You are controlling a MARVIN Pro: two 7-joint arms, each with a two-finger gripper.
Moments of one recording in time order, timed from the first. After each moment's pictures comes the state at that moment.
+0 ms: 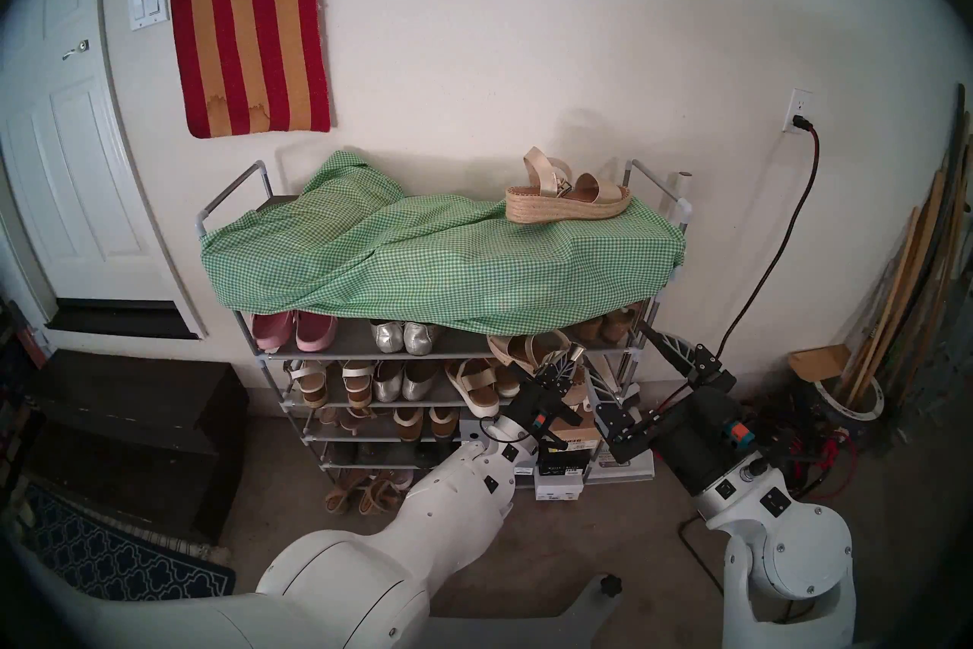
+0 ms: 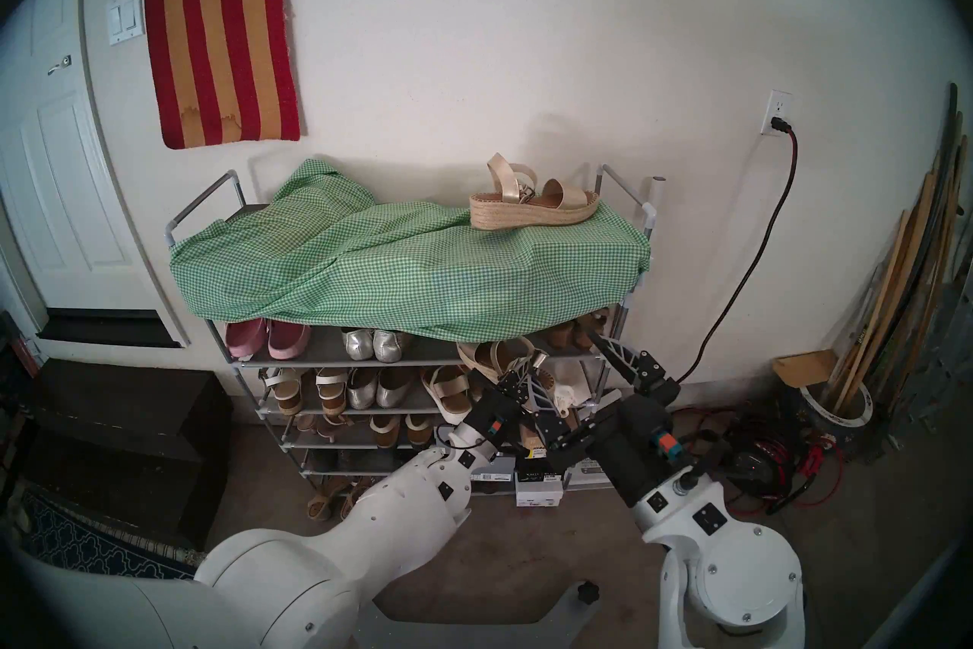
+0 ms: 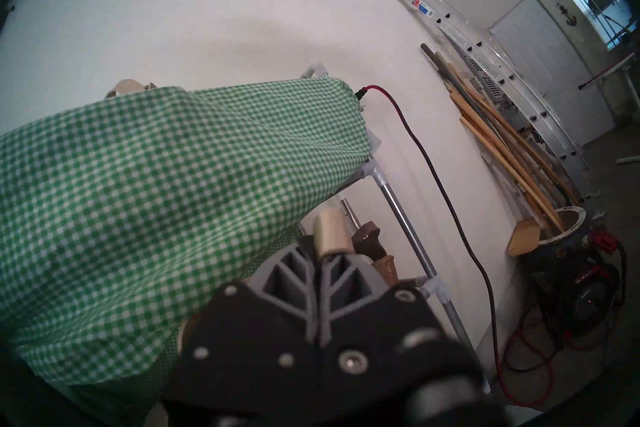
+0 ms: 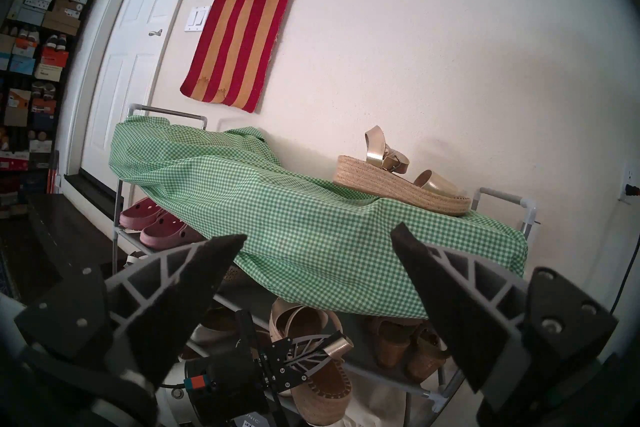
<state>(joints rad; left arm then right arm) 1.13 -1.77 -1.14 -0.49 0.73 -0.95 0.41 -2.21 -1.67 1.75 -2.37 -0.14 -0.12 0.63</state>
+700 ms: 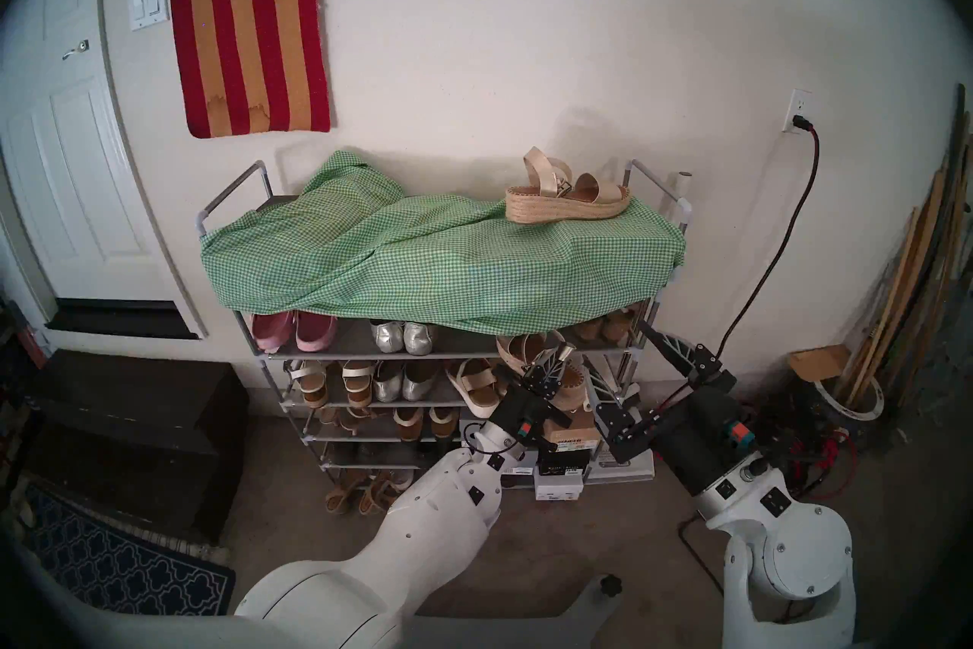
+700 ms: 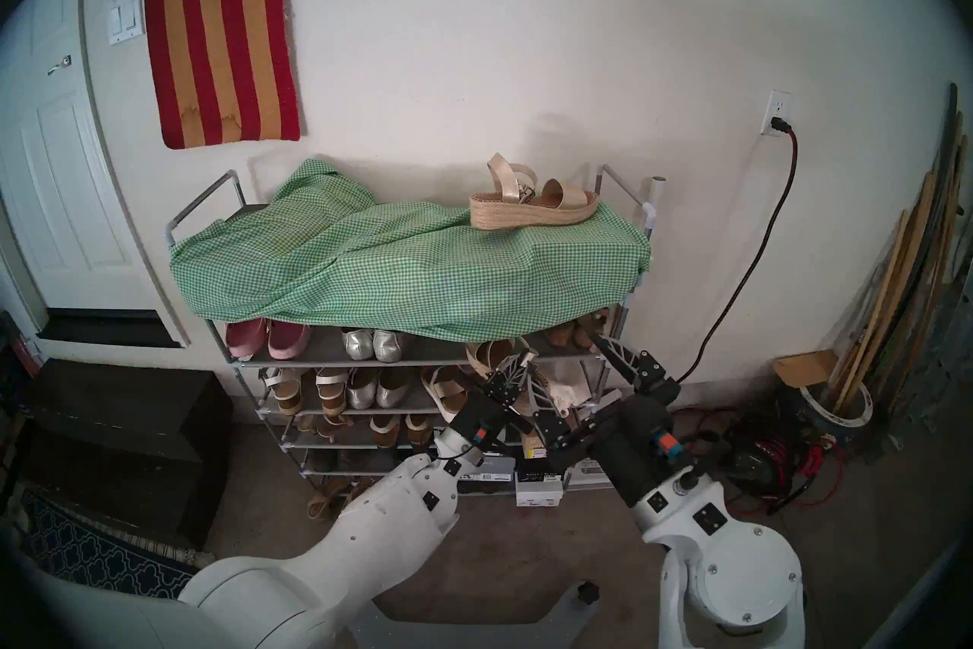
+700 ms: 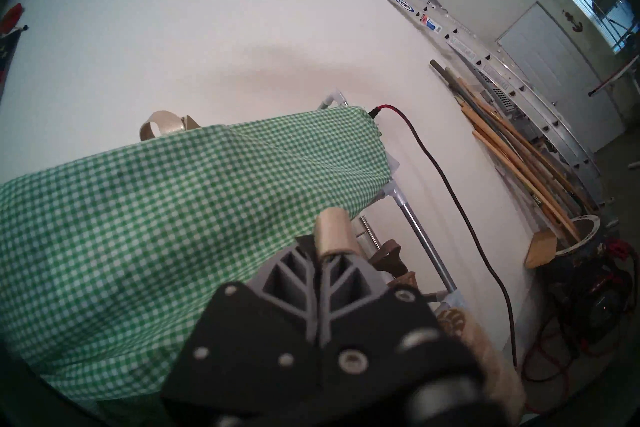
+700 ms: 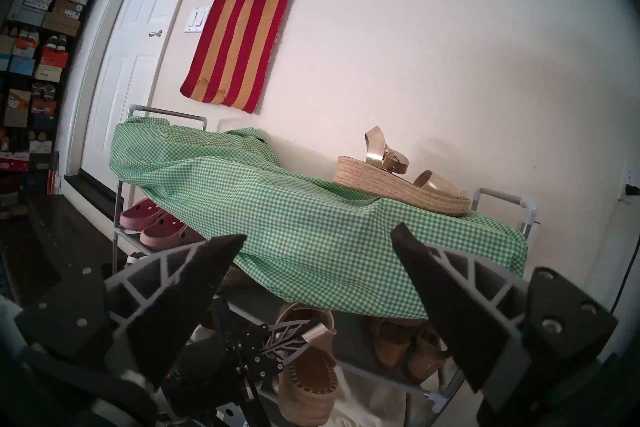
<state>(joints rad) 1.24 -1.69 -1.10 -0.68 0.71 -0.95 0.43 -2.21 -1.67 1.75 -2.37 -0.13 -0.12 0.63</state>
